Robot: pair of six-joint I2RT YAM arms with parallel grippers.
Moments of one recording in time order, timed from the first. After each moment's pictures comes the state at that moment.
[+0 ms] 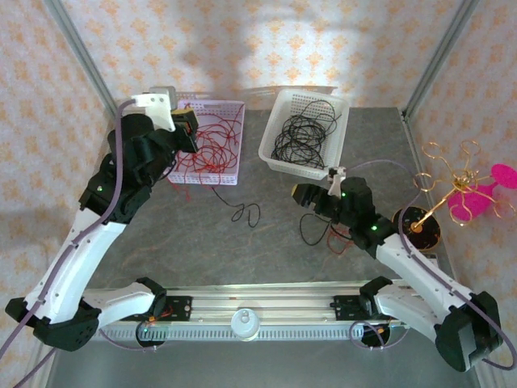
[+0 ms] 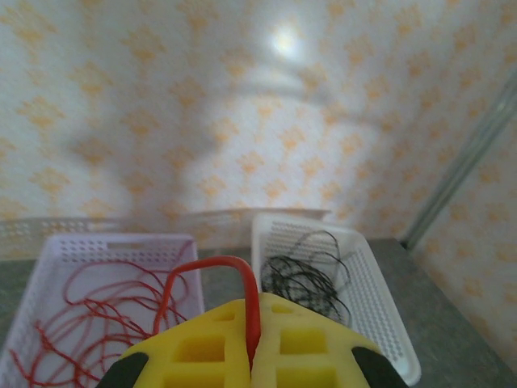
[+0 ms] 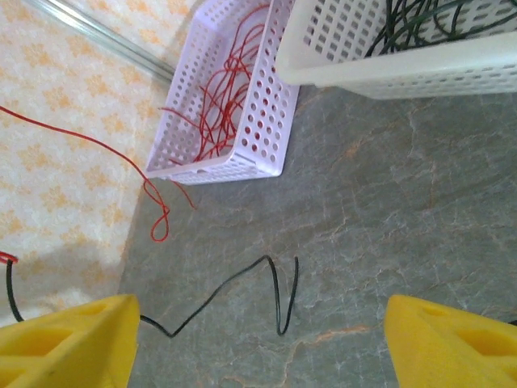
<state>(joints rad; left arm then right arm) -0.47 1.10 1.48 -0.52 -0.19 -0.30 0.50 0.94 0.61 -0.12 -0.28 0.78</state>
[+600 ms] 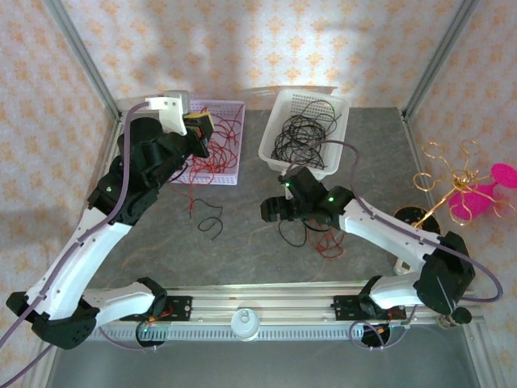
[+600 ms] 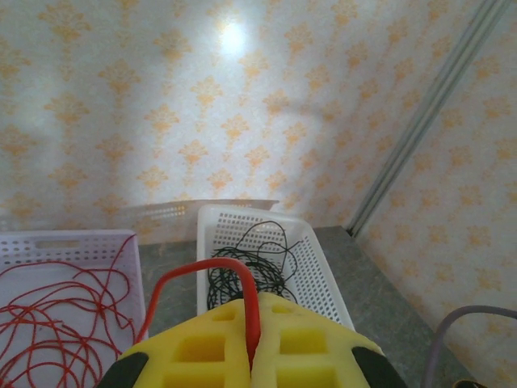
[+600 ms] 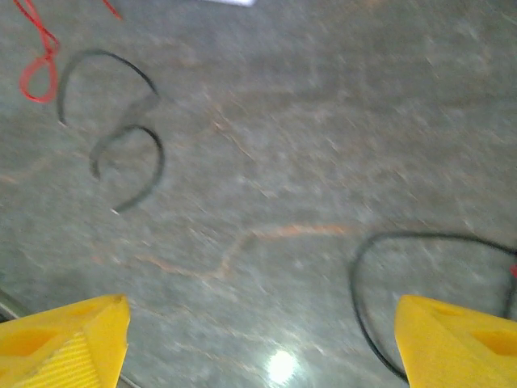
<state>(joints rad) -0.52 1.11 1.45 -0.45 -0.13 -0.34 0.78 1.32 1.02 -0.65 -0.08 0.55</state>
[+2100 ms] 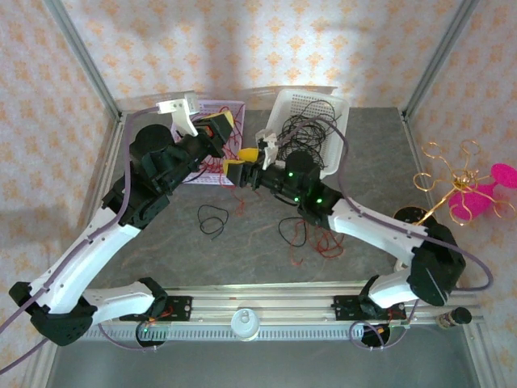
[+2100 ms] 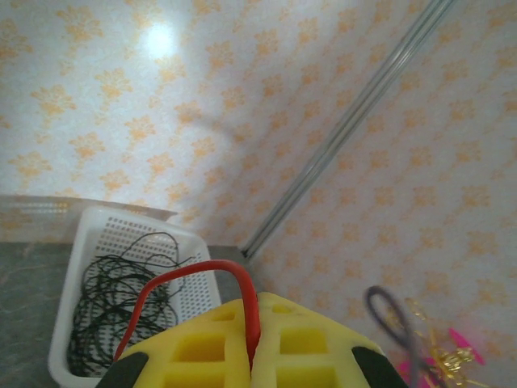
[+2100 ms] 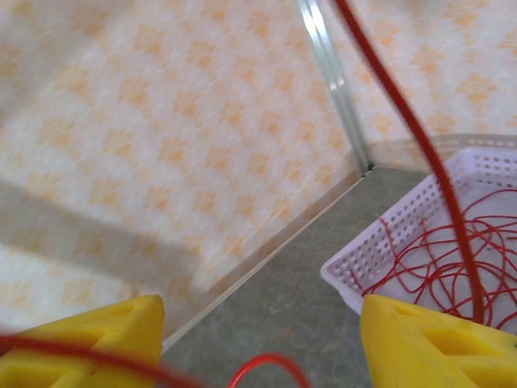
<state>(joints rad) -0.63 1.11 1.38 -0.24 -0.09 -0.60 0.85 1.42 1.03 0.39 -0.15 0.46</state>
